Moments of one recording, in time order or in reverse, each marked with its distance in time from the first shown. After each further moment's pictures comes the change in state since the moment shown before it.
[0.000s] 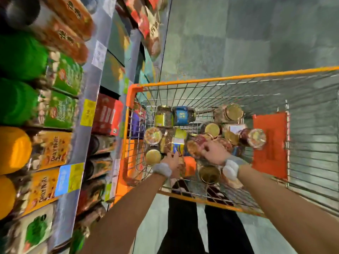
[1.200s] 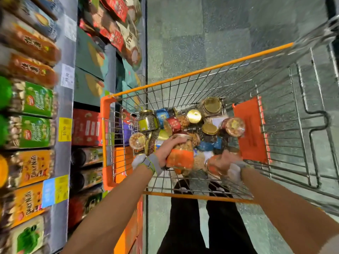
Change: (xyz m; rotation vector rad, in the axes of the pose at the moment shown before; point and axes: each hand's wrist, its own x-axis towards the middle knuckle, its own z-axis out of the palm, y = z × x) left_hand -0.027 0.105 -0.058 -1.295 -0.172 -0.079; right_hand -0.043 0.134 0.011 0.086 -0.097 0.342
